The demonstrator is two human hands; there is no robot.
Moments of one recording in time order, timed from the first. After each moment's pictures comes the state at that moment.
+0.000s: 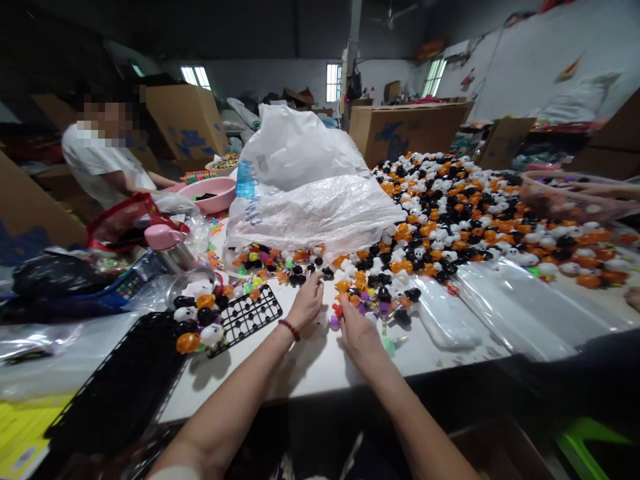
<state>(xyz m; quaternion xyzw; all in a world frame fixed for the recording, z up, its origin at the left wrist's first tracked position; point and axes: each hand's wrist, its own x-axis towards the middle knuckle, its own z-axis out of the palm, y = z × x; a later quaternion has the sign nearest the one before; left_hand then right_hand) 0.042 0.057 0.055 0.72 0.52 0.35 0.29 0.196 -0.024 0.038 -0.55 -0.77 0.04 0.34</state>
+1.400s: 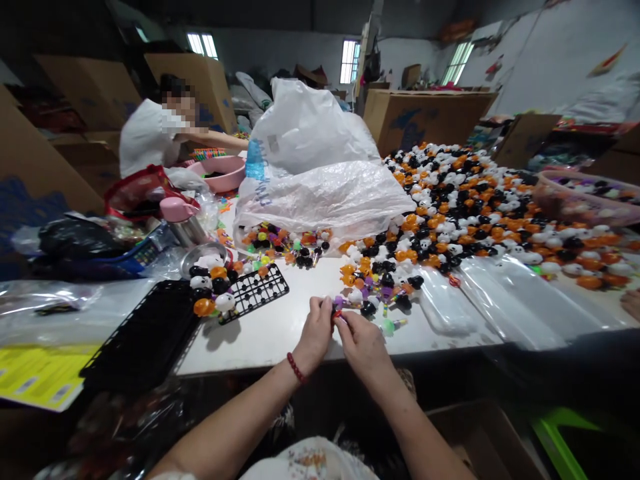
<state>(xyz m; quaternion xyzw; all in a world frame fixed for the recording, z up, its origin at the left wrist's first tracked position) 0.065 -0.071 0.069 0.42 0.53 0.49 0.54 0.180 -0.096 0.079 -0.54 -0.72 0.18 0.39</state>
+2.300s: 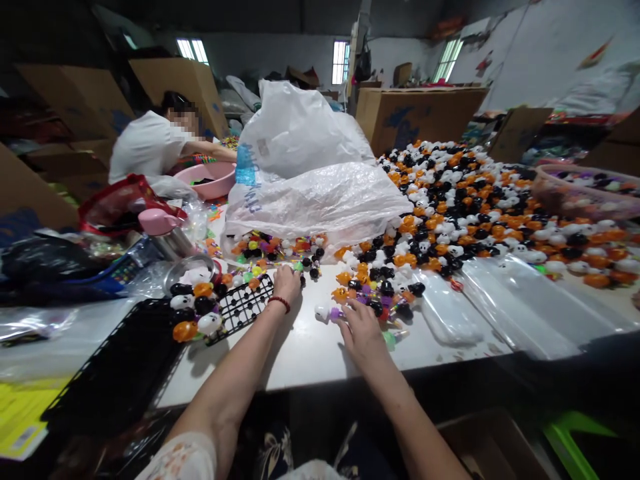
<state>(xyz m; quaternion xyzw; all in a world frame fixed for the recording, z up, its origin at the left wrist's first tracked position) -0.001 0.101 0.037 0.57 0.76 0.27 0.14 0.201 -0.047 0.043 -0.54 -0.75 0.03 0.37</state>
